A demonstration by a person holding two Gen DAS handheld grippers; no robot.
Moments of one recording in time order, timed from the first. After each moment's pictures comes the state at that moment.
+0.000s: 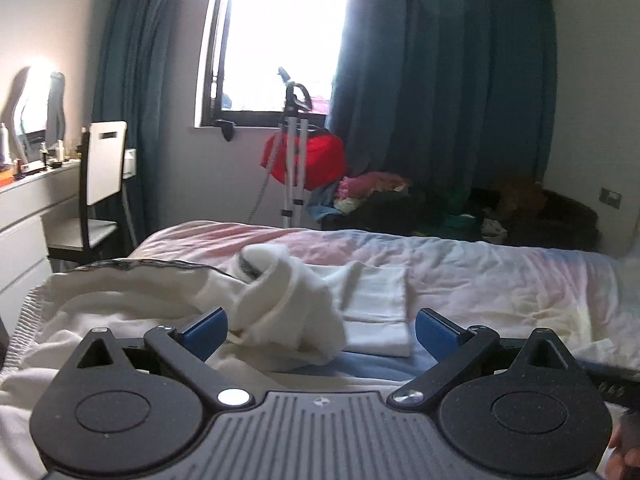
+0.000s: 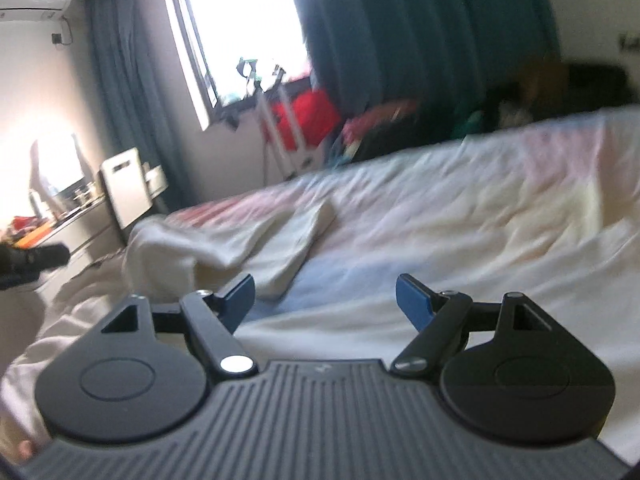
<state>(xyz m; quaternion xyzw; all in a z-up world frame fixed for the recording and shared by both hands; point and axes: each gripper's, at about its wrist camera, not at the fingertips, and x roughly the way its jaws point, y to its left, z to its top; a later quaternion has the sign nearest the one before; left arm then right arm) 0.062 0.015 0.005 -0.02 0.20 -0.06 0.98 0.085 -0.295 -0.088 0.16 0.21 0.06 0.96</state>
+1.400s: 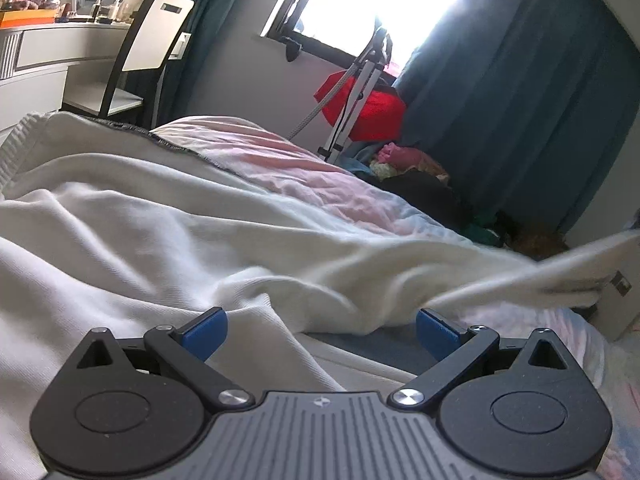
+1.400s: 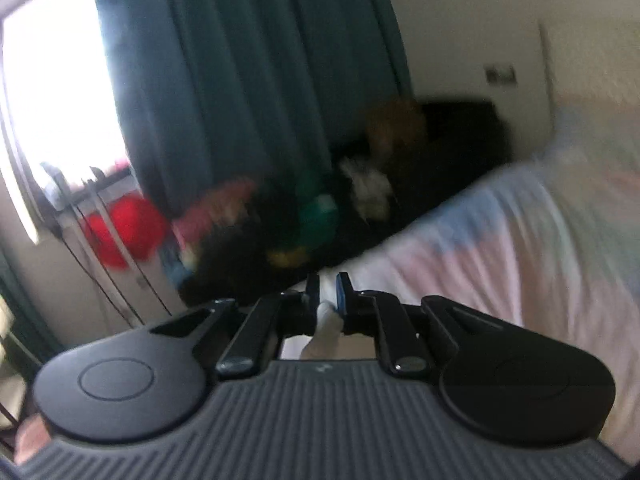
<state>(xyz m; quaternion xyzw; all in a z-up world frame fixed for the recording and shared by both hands) 0.136 0.083 -0.062 -0.20 0.28 -0.04 0.94 0.288 -0.419 0.112 0.18 0.11 -0.23 0.95</state>
